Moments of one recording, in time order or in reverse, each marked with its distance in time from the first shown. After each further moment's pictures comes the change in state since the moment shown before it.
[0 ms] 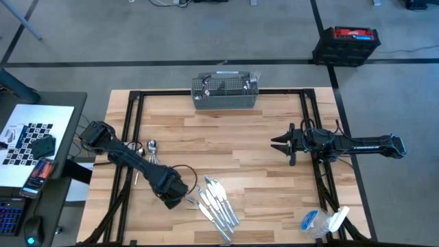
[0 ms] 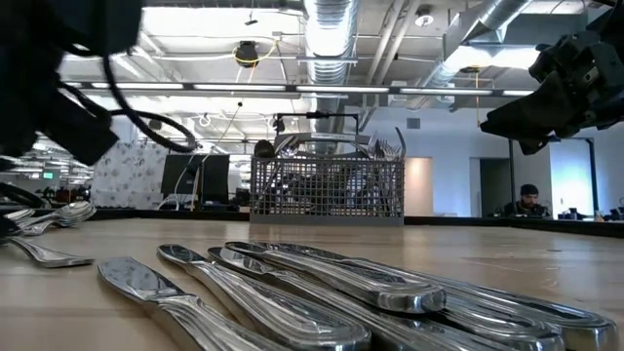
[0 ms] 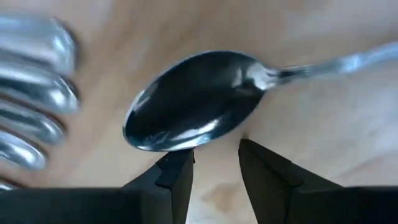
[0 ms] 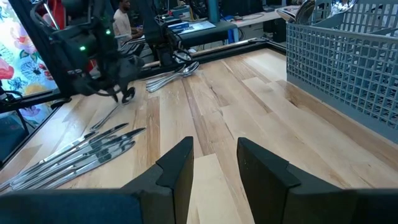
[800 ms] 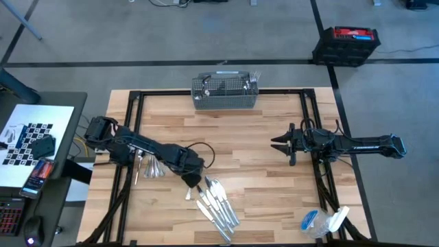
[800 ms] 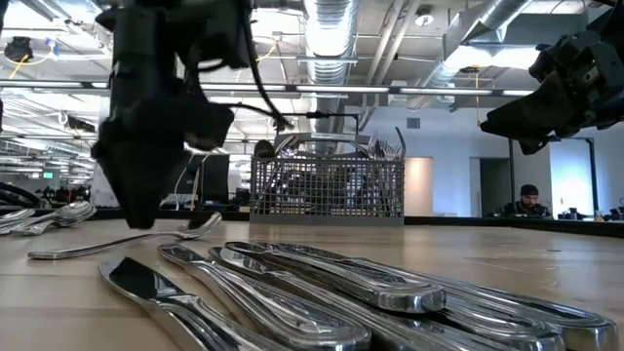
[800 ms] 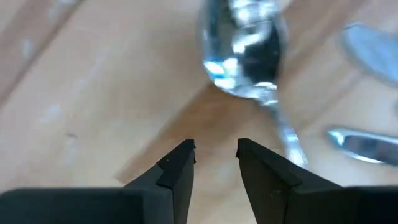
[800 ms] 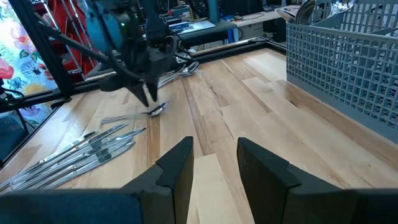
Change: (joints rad) left arm 0.252 0.005 0.104 0.121 -0.178 0.171; right arm 0.000 0.000 0.000 0.000 0.000 0.000
